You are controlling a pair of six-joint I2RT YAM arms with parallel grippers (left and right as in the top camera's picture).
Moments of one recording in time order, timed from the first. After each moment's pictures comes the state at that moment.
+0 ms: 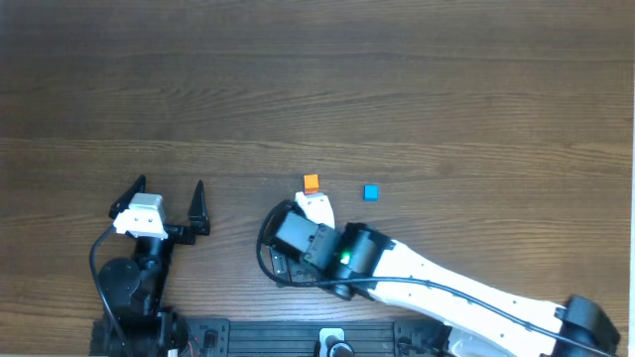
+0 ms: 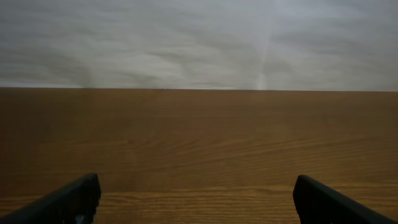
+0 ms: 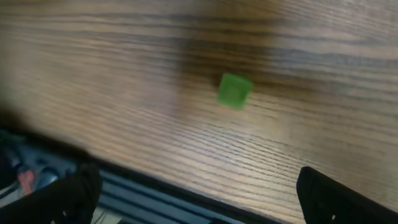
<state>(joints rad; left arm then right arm) 0.07 0.01 0.01 -0.06 0.16 -0.04 1.11 1.39 1.05 -0.94 0.05 0.89</state>
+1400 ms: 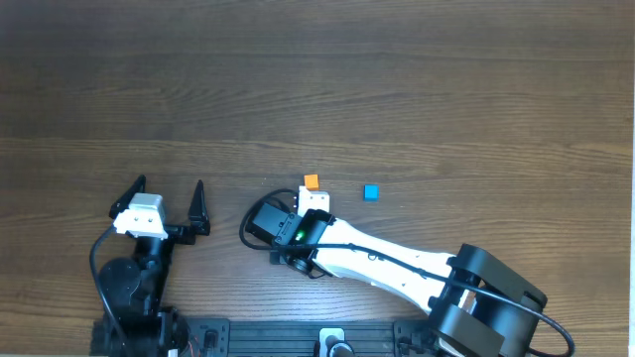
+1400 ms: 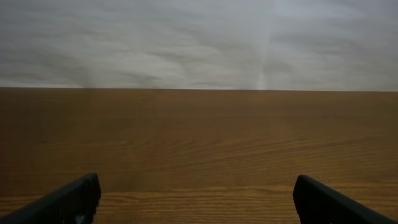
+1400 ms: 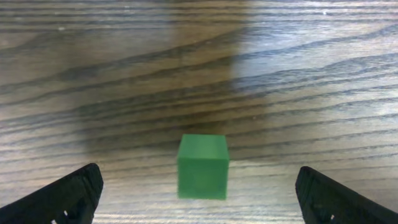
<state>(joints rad) 0.07 0.01 0.01 -0.06 0.16 -0.04 1.06 1.70 1.02 -0.77 0.13 1.10</state>
